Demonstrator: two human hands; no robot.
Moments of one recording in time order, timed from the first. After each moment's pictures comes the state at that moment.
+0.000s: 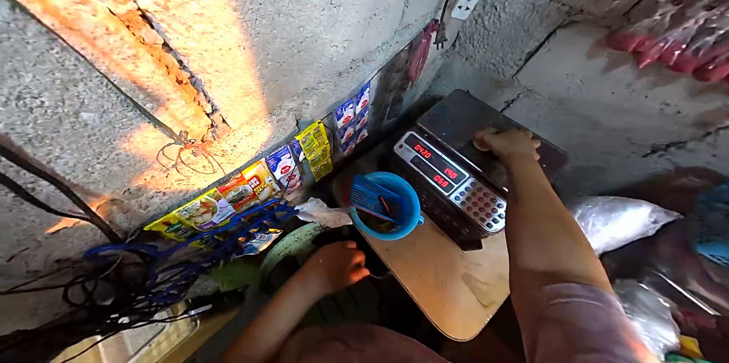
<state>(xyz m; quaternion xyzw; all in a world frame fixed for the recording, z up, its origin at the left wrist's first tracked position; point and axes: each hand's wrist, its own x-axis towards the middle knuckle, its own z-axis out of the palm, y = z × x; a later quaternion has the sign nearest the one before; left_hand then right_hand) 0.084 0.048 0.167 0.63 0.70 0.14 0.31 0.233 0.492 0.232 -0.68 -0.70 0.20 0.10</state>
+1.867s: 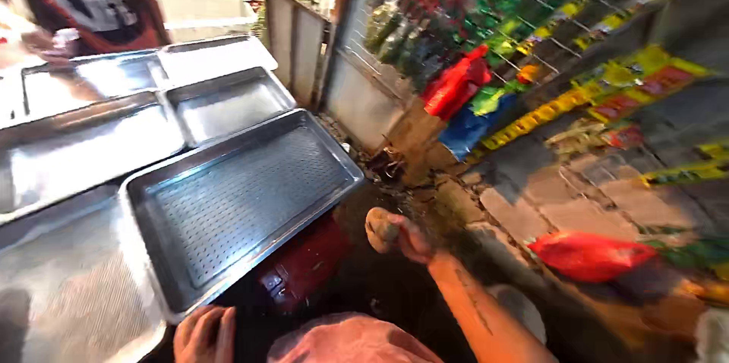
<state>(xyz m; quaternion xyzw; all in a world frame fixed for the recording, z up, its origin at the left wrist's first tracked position) 0.457 -0.427 0.030 0.87 -0.20 0.07 0.44 0.369 -0.846 0.118 -0.57 0.32 0.06 0.75</state>
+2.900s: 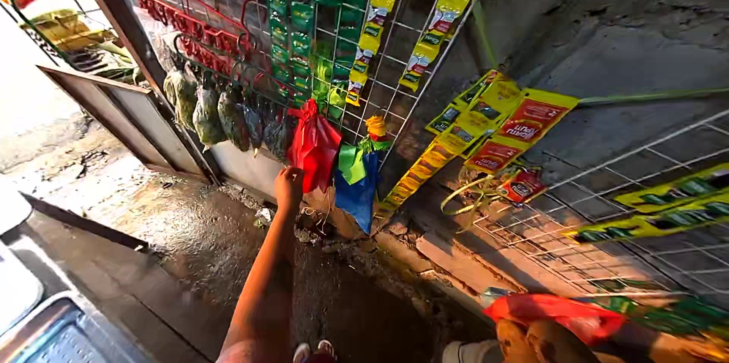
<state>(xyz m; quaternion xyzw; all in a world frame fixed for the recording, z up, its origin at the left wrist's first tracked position) 0.637 -1.332 -0.003 0.79 -0.34 -0.21 0.46 0.115 -1.244 0.169 -0.43 0.41 -0.38 0.71</state>
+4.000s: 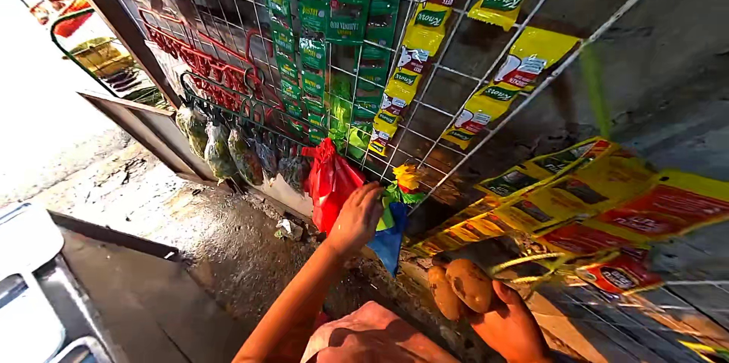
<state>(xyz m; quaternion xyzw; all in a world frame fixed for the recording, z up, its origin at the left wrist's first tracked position) 0.588 -1.402 0.064 0.61 -0.65 -0.12 0.44 0.284 -1.404 0.106 -0.34 0.35 -0.35 0.80</state>
